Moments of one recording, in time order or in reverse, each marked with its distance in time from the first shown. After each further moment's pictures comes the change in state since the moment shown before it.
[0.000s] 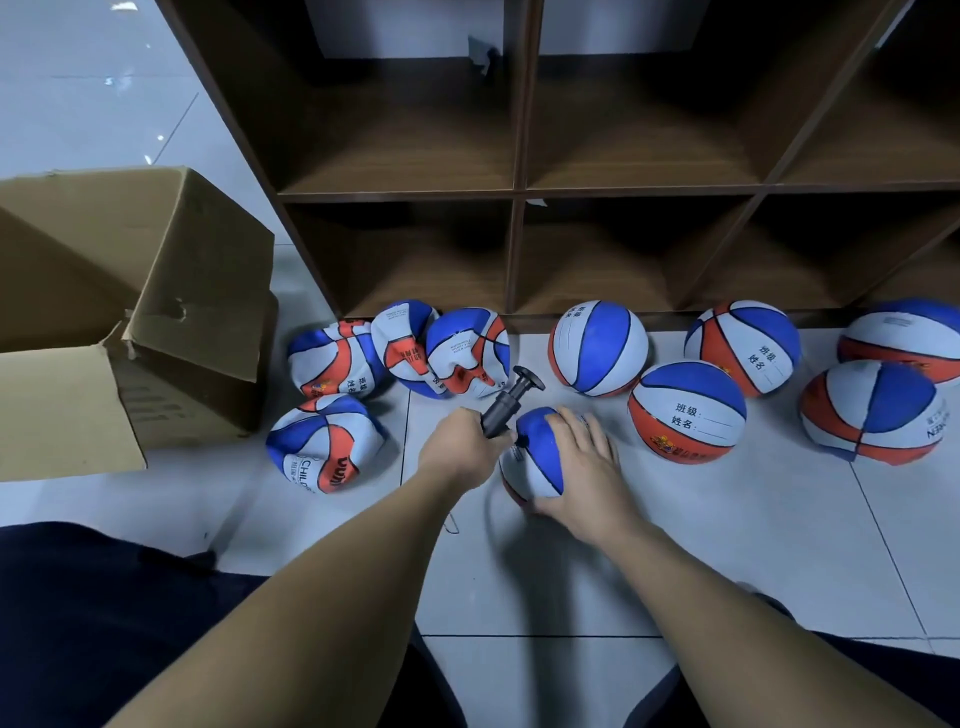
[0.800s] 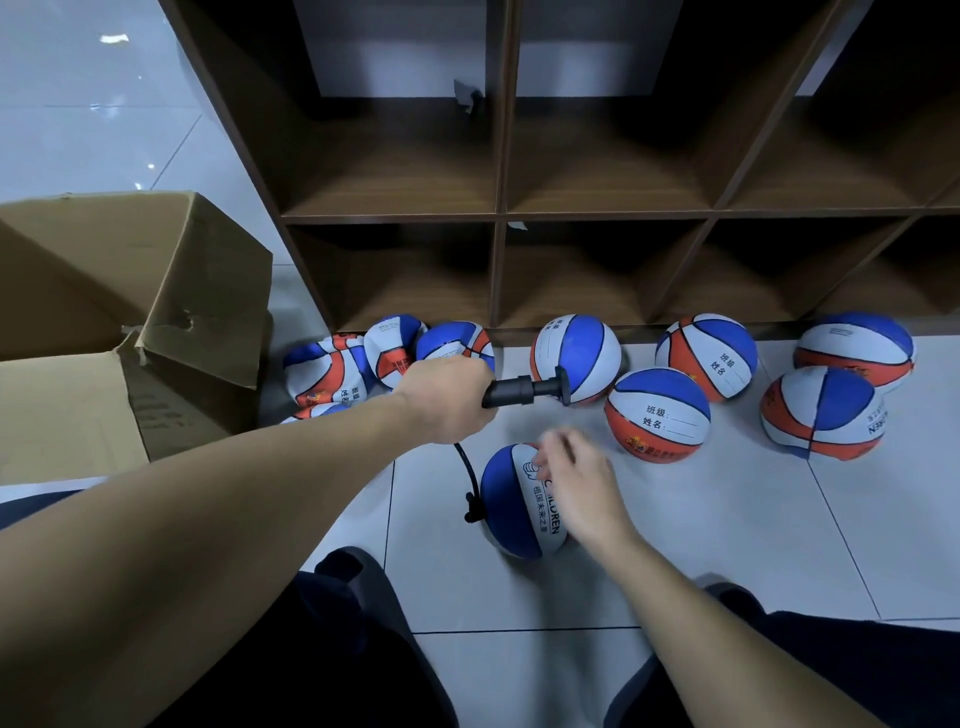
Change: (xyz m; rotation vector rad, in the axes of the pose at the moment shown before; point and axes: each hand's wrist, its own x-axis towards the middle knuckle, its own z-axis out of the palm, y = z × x) left_hand -0.047 0.082 -0.090 0.788 0.016 0.506; right_hand -0.055 -0.044 -0.063 0.875 0.175 0.292
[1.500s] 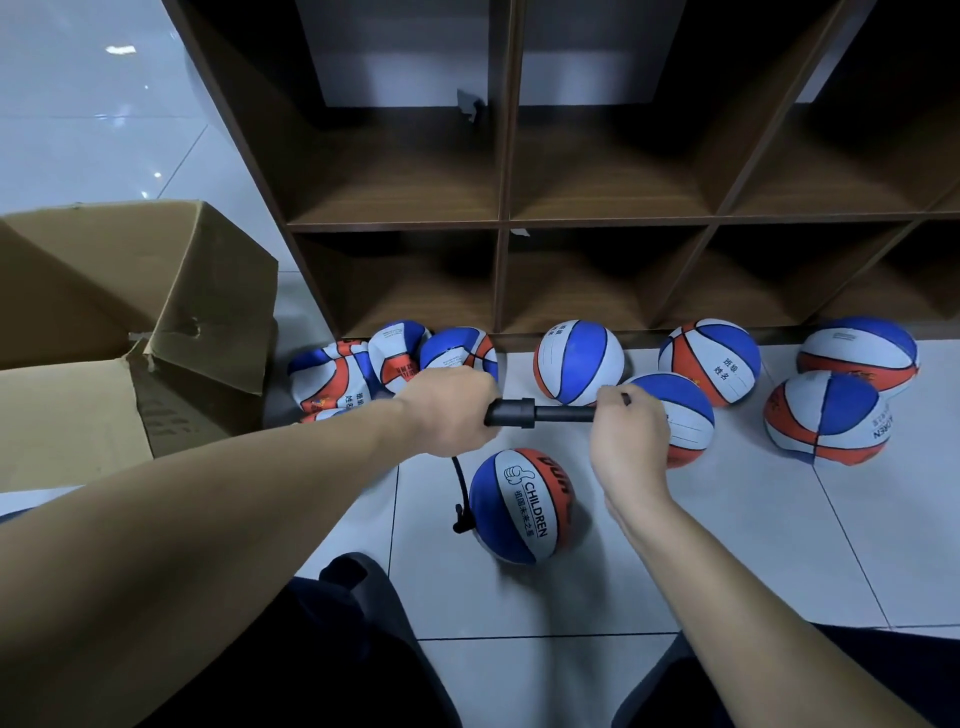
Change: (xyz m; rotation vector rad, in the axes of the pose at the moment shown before) left_hand -0.011 -0.002 -0.008 0.026 -0.057 0.109; right_hand 0.011 -0.072 -0.028 0.069 0.376 0.094
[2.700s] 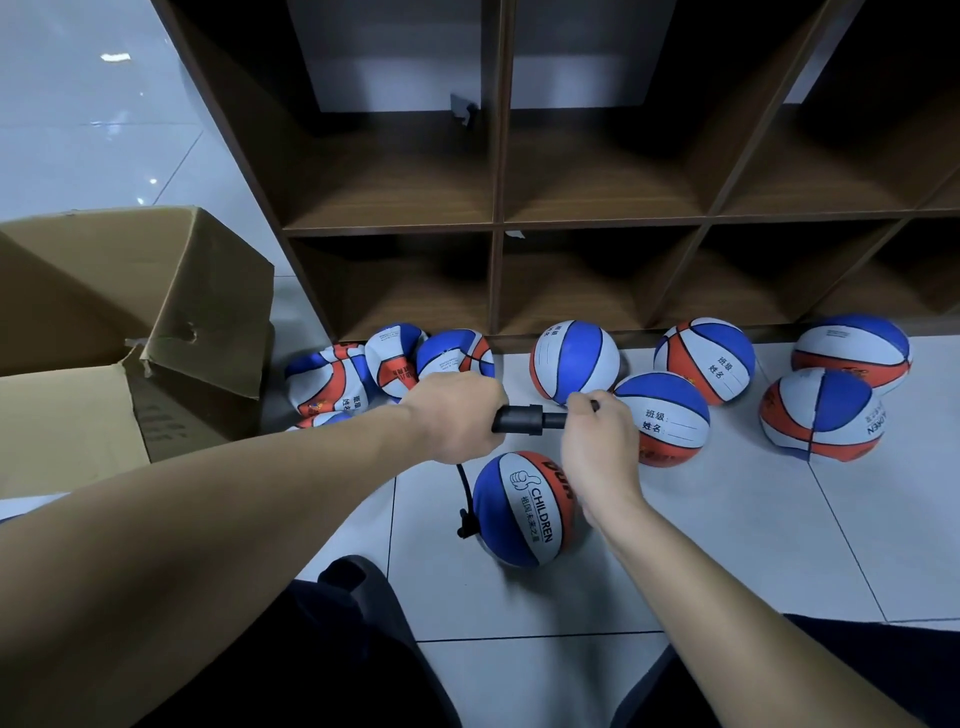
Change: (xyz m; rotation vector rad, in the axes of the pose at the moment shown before) left_hand -0.004 0.018 -0.004 0.044 -0.010 0.009; right_hand -0.013 0.003 0.013 -0.044 -0.078 -0.044
